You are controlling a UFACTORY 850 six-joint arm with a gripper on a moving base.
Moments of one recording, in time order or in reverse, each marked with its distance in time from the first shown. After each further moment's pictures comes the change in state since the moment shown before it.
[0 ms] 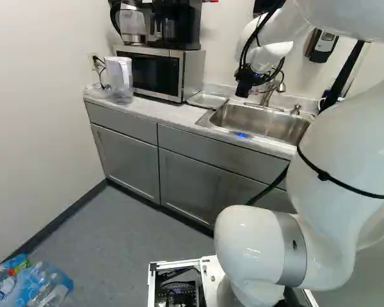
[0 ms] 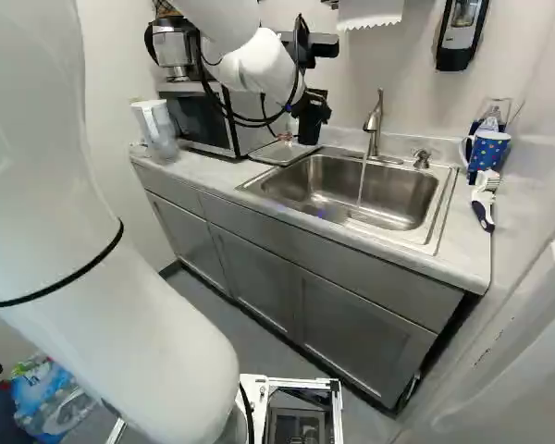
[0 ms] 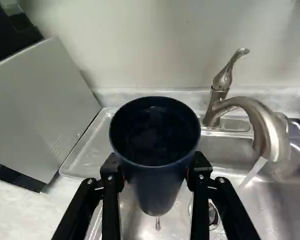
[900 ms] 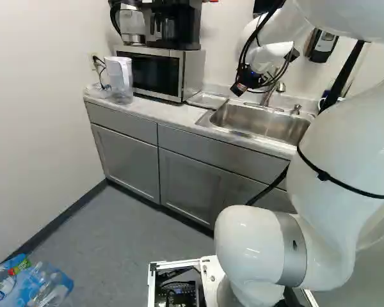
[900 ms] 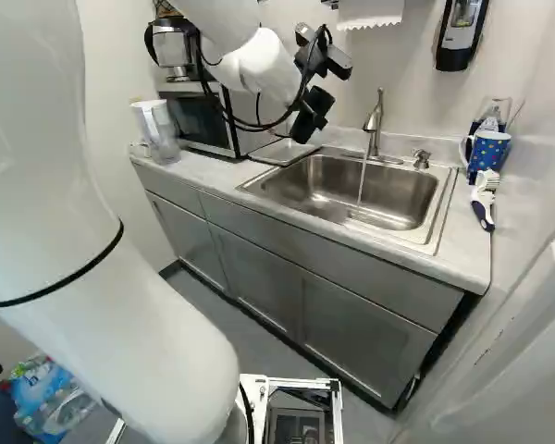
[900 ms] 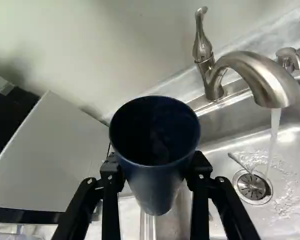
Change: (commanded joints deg) arm 0.0 0.0 0.0 0.0 0.0 27.1
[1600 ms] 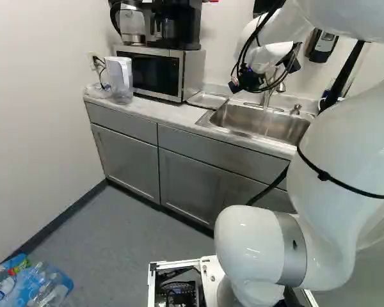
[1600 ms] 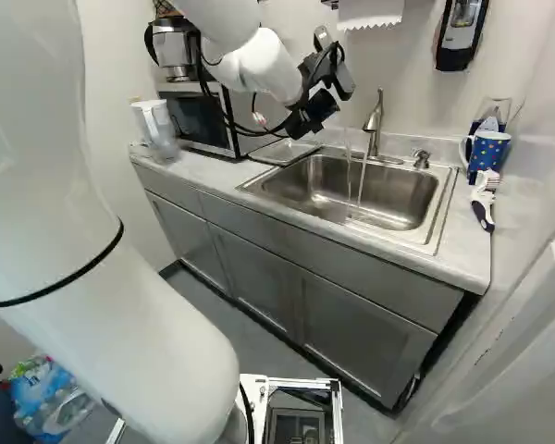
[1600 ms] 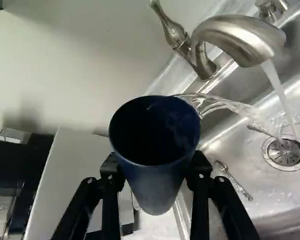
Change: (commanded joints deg) arm 0.0 0.0 0.0 0.0 0.0 21.1
